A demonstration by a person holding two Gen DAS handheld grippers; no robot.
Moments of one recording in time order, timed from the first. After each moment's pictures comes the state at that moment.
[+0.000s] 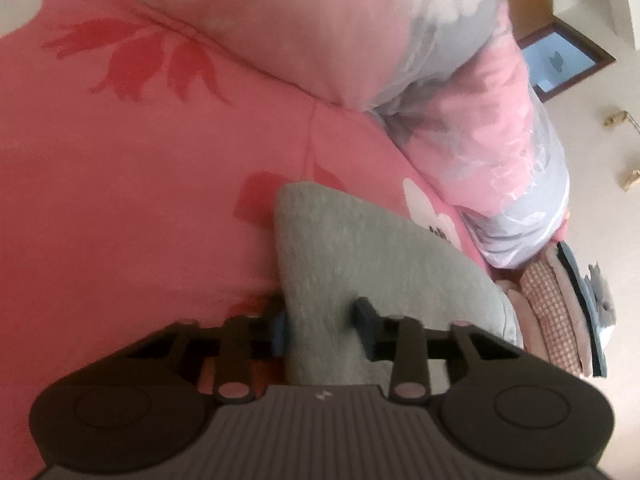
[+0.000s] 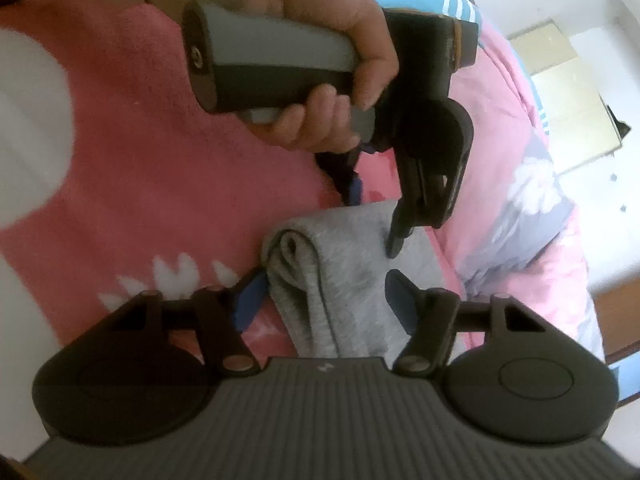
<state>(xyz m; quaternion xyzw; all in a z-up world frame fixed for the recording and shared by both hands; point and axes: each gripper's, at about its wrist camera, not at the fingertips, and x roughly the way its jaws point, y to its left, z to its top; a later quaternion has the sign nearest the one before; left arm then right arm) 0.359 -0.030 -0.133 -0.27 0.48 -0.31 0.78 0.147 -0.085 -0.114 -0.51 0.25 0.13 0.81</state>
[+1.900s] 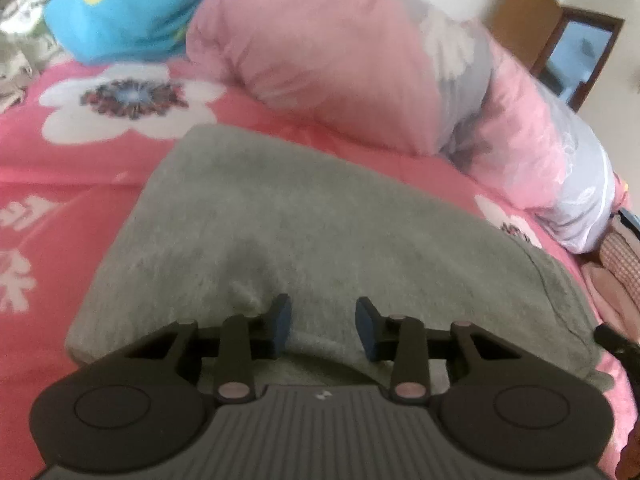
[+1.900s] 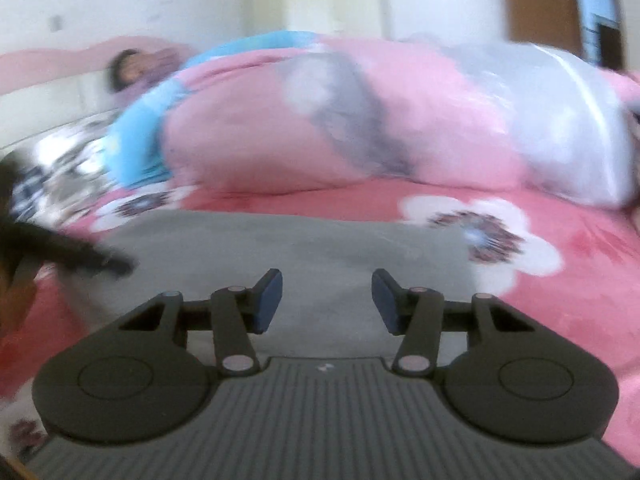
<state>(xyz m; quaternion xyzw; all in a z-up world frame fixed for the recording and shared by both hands) 0.233 0.058 -0.100 -0.13 0.37 -0.18 0.90 0.091 -0.268 -0.068 0.07 0.22 0.00 0.97</state>
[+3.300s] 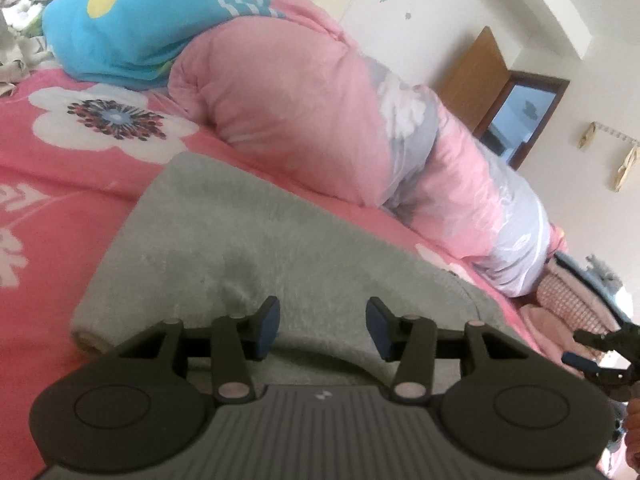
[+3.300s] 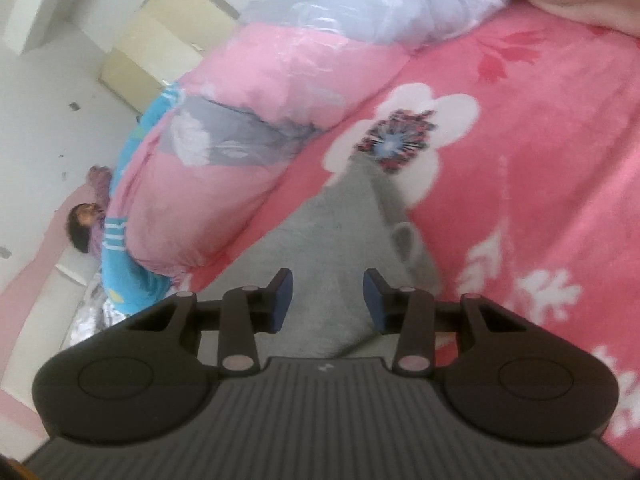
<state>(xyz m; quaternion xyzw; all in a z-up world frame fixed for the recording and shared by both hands) 0.201 0.092 -0.111 -0.21 0.27 -0.25 0.90 0.065 -0.352 -0.057 0.39 0.23 -0.02 0.89</state>
